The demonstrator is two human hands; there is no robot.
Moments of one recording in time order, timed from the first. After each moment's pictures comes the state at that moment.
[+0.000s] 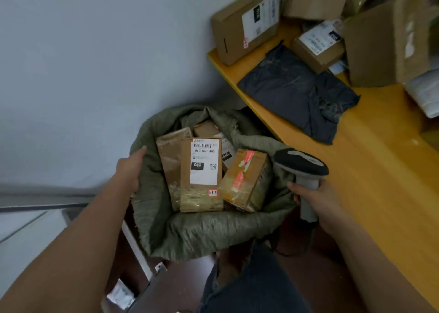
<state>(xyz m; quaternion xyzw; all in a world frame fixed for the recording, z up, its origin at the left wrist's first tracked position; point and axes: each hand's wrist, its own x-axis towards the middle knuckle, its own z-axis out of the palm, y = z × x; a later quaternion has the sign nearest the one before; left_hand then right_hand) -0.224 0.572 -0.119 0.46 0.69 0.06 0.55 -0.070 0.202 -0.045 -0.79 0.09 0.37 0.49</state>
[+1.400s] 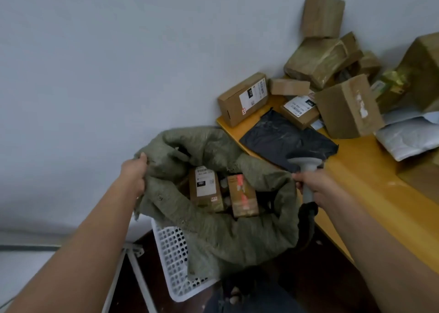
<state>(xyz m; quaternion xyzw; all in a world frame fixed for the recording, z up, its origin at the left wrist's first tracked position) -0.179 0.583 0.056 0.48 0.63 0.15 0.60 0.008 0.246 0.032 -0.77 0.17 0.33 0.52</state>
